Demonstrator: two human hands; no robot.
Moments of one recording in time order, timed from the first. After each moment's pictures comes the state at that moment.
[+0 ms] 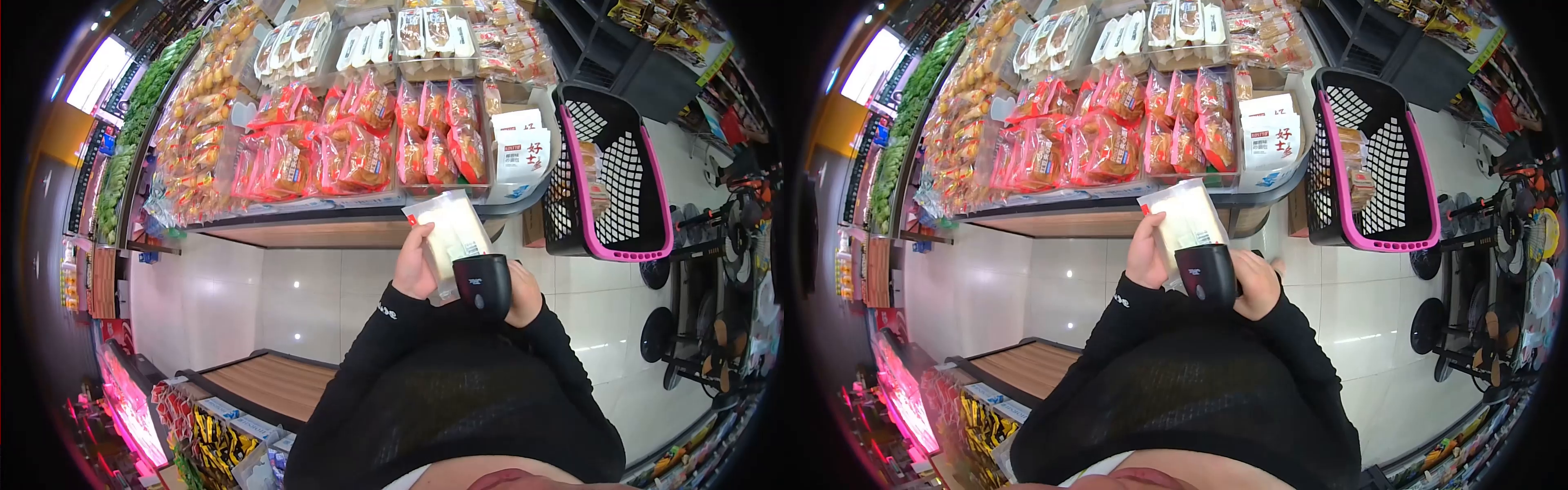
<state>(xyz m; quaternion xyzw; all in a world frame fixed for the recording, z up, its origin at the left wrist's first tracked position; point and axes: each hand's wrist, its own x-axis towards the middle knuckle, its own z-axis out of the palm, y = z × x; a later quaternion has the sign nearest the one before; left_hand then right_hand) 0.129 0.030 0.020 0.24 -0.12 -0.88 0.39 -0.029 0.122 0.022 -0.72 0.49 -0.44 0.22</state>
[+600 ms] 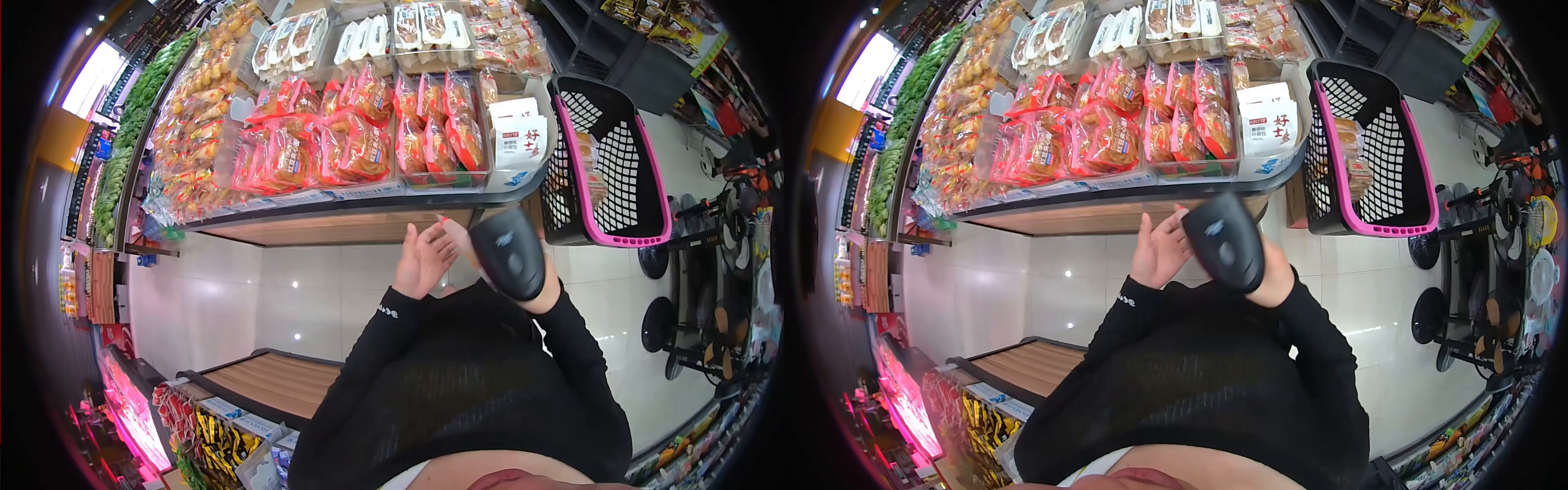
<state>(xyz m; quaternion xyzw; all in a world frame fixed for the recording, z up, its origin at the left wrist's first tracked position) 0.151 0.052 -0.032 0.19 -0.15 -0.89 0.37 -0.024 0.129 0.060 -0.64 0.53 -0.45 0.32</state>
